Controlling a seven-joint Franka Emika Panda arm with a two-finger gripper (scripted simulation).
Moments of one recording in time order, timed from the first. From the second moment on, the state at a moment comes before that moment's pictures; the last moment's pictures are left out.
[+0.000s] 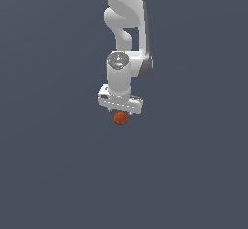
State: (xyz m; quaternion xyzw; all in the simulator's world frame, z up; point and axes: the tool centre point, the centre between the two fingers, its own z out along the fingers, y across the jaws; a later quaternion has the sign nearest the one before) arm -0.059 -0.018 0.097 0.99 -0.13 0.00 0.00
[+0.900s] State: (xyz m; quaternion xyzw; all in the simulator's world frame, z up) arm -0.060 -0.018 0.048 0.99 -0.13 0.00 0.00
